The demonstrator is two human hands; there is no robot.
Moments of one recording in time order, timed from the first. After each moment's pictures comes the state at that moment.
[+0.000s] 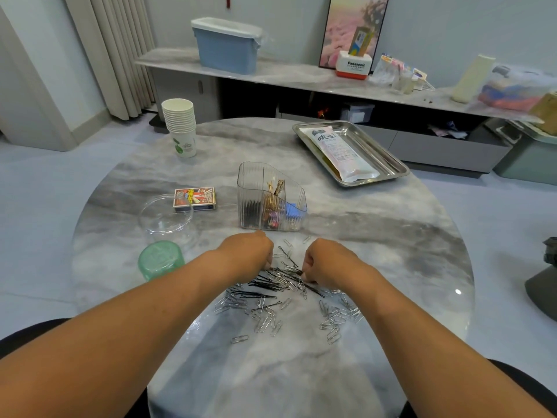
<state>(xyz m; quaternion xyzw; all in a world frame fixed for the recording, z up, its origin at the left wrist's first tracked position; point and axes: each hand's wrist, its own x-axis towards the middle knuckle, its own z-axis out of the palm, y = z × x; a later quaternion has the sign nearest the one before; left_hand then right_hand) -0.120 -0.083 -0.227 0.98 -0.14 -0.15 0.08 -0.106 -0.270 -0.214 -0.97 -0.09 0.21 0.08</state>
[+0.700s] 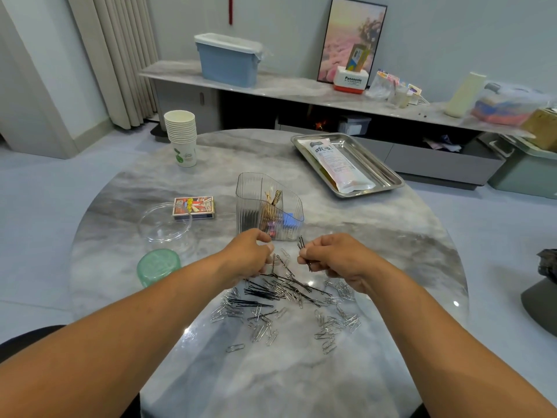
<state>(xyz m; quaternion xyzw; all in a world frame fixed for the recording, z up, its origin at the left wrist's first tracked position) -0.127 -0.095 -0.210 0.79 0.15 -0.16 0.58 -0.113 -0.288 -0.172 -0.82 0.03 0.25 0.51</state>
